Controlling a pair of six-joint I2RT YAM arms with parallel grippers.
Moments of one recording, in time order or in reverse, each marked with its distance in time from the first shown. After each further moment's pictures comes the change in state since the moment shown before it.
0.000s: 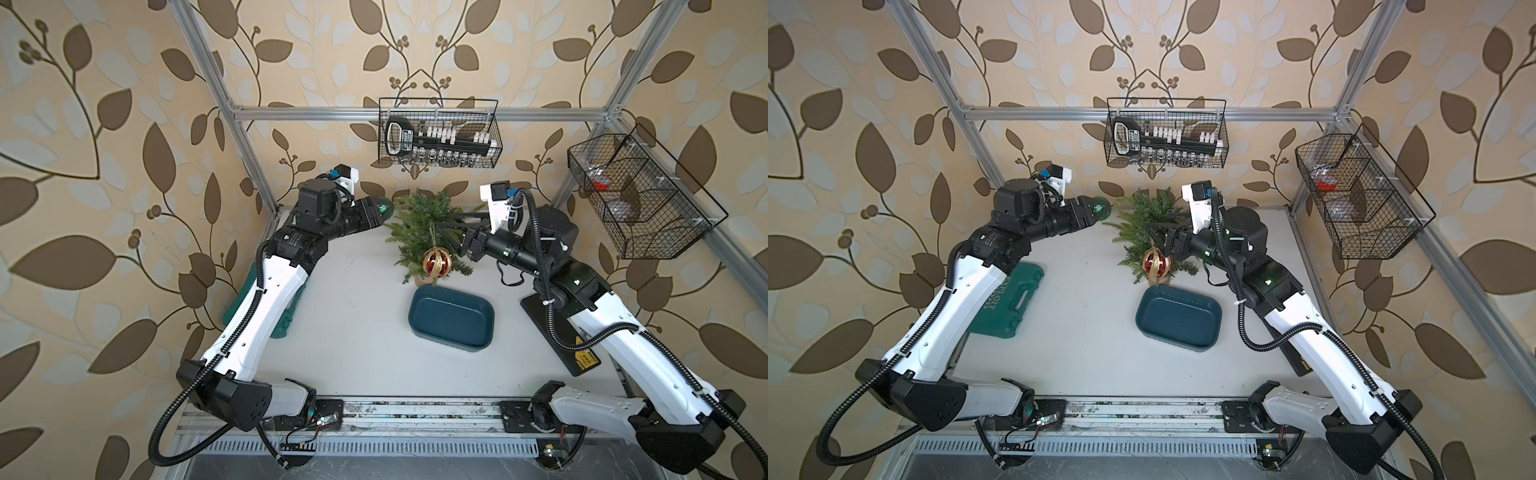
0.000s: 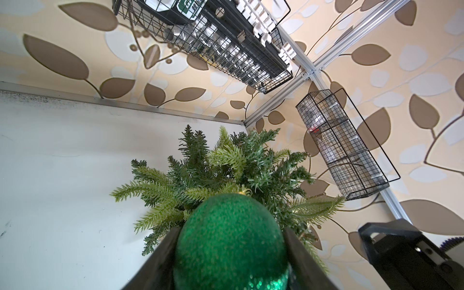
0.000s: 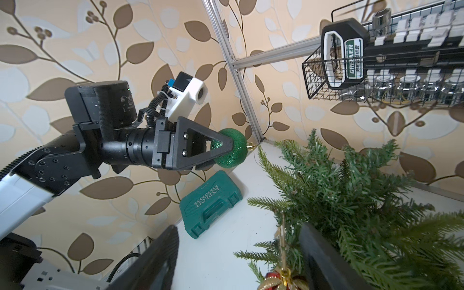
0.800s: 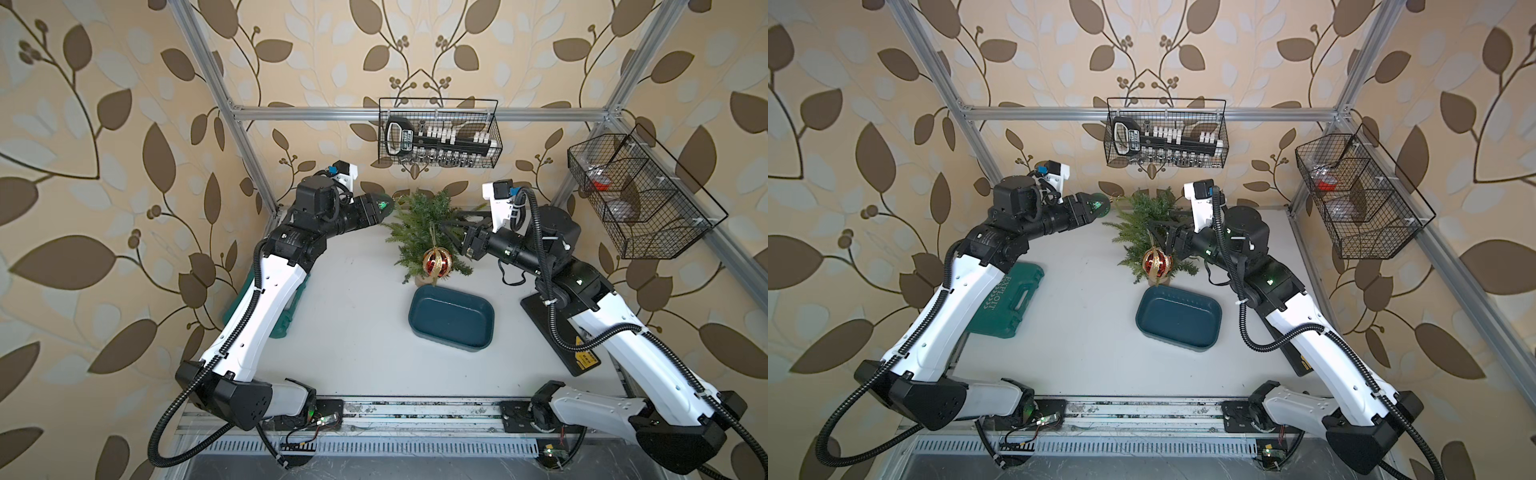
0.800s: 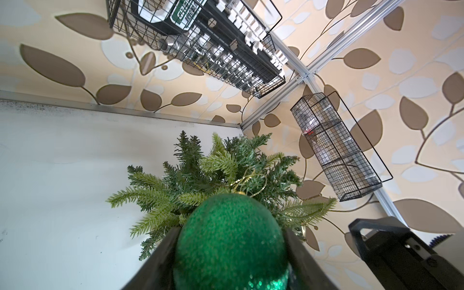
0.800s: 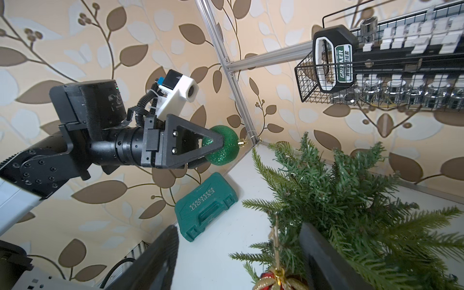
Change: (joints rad) left arm 0.000 0.003 0.023 -0.006 0.007 0.001; right arm 0.000 -0.012 0.015 -0.018 0.035 -0.008
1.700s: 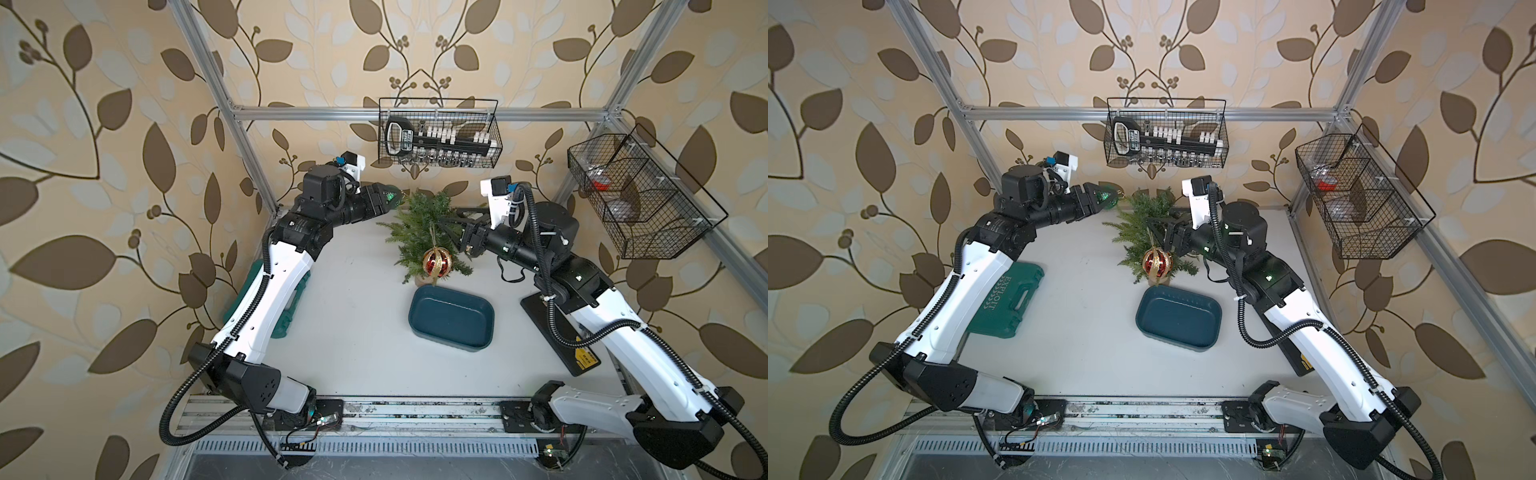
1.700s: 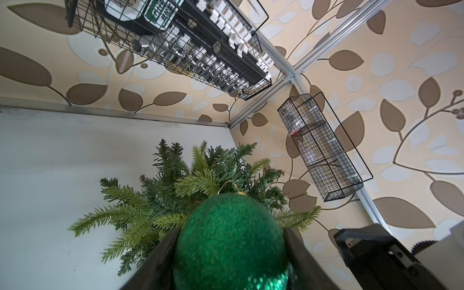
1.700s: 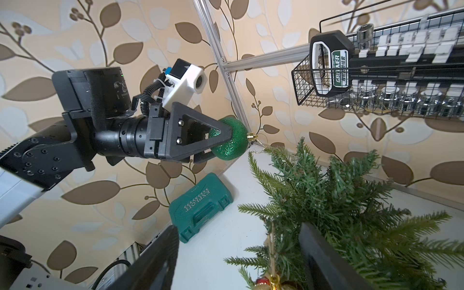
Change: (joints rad) left arm -0.006 0.098 0.113 0.008 0.064 -0.033; right arm 0.002 0.029 0.039 -0.027 0.020 -0.026
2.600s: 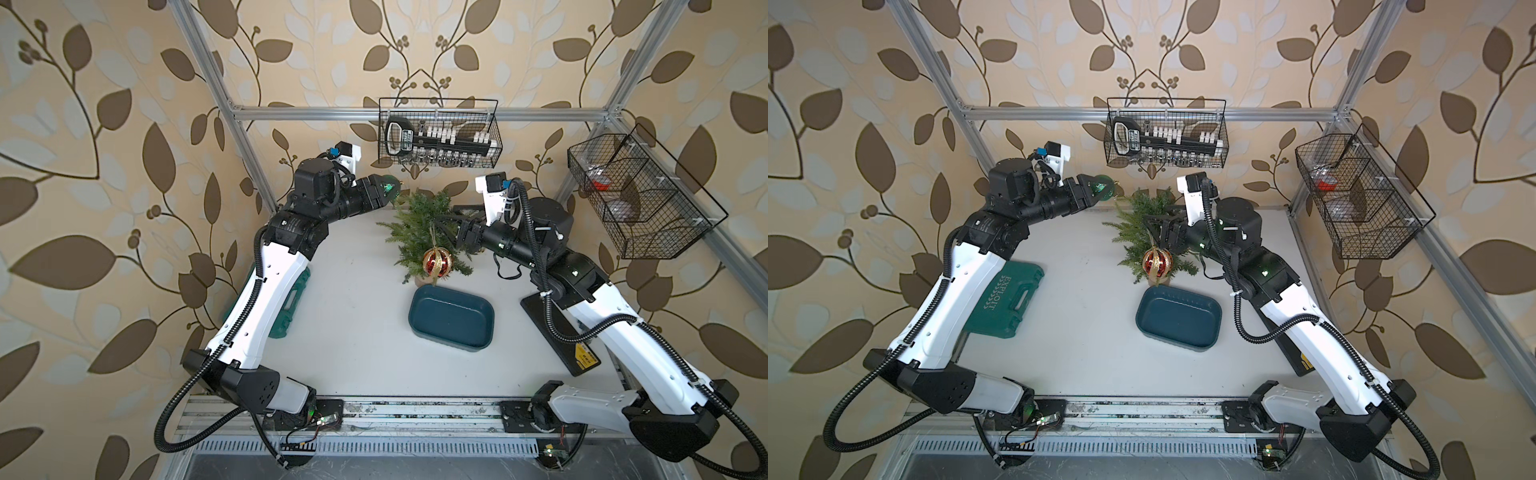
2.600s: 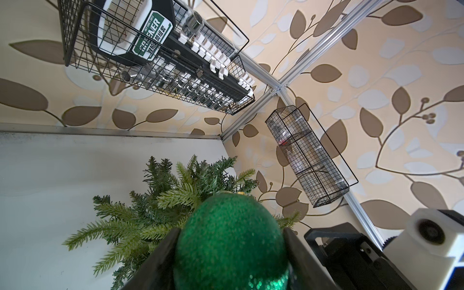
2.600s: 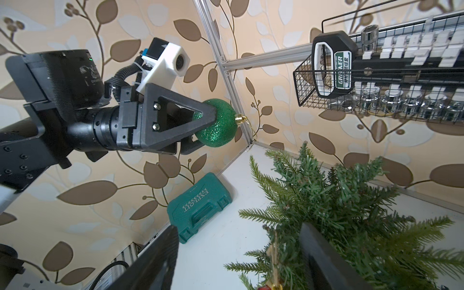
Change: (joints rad) left arm 0.000 -0.007 0.069 -0.001 -0.005 -0.005; right arm 0.018 0.035 0.052 -0.024 0.022 -0.011
